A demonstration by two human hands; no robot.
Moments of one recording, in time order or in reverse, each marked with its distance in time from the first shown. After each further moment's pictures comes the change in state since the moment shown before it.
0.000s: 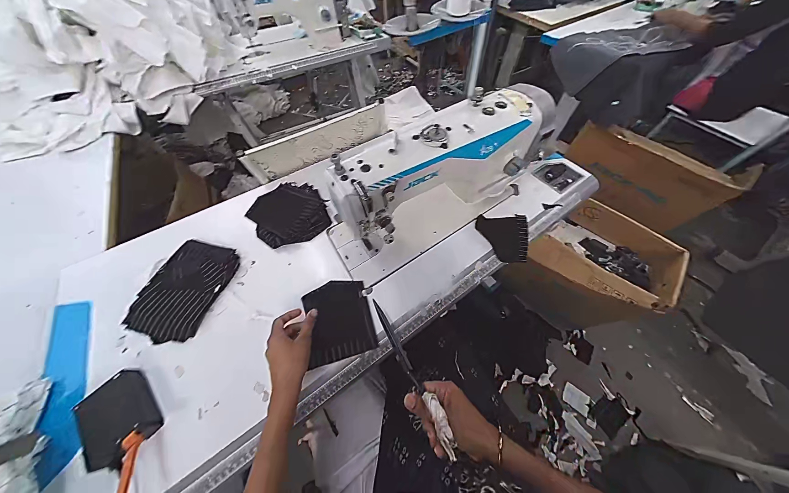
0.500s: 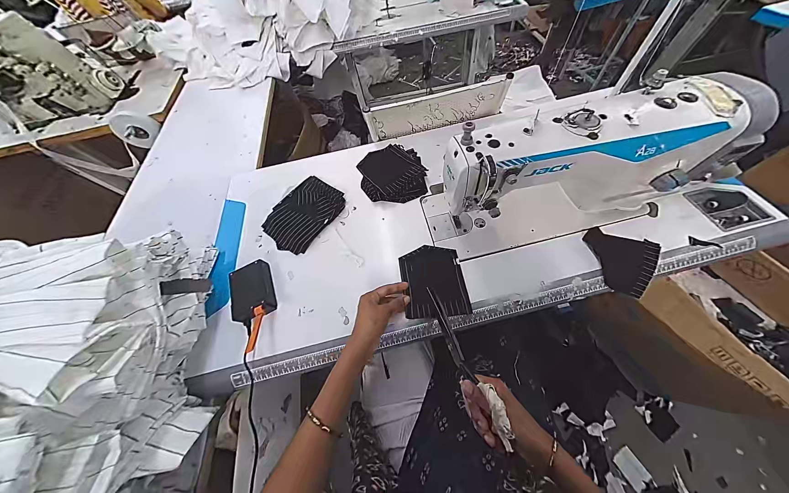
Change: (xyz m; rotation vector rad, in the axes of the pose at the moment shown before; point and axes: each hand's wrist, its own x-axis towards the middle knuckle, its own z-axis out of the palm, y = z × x) left_hand -0.032 0.002 -0.012 -0.427 -0.298 -0.208; right_hand 0.019 0.016 -0.011 0.015 -0.201 0.047
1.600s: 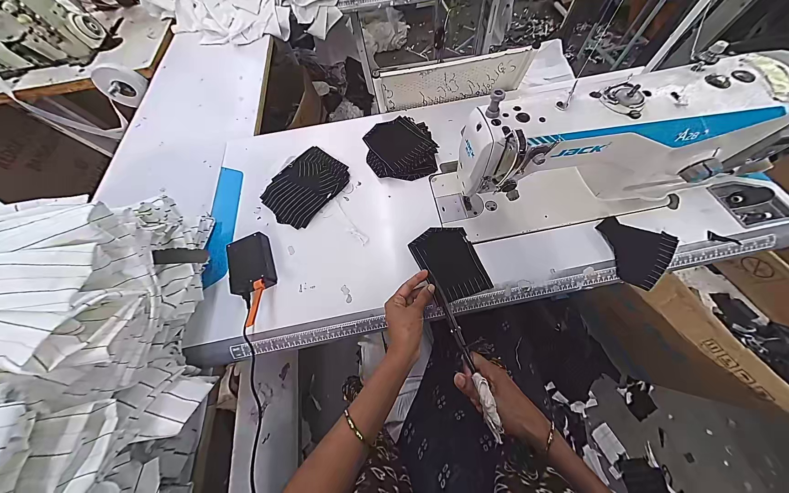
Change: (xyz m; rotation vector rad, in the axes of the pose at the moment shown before) left_hand -0.031 -0.022 0.063 -0.378 0.238 0.075; right_hand 0.009 0.000 -0.002 -0.530 0.070 0.040
